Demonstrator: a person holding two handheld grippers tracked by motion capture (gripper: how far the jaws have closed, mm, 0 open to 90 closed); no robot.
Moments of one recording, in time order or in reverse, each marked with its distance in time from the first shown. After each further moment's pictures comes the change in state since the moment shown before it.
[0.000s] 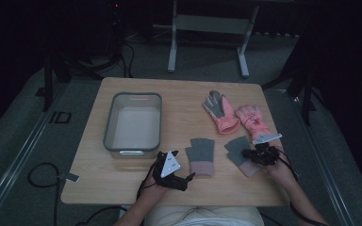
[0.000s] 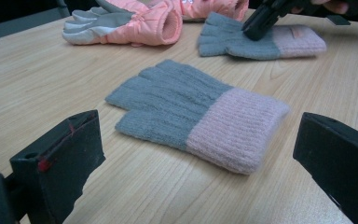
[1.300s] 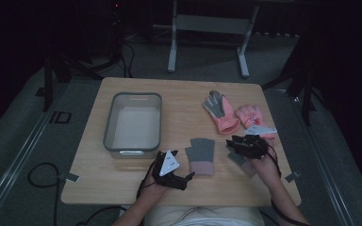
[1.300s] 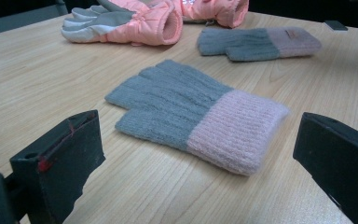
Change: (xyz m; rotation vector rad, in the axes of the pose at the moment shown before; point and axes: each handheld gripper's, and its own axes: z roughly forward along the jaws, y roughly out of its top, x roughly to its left) left arm 0.003 0.000 0.000 -0.003 -0.011 -0.025; right arm 0.043 0.052 -0.014 -0.214 -0.044 0.066
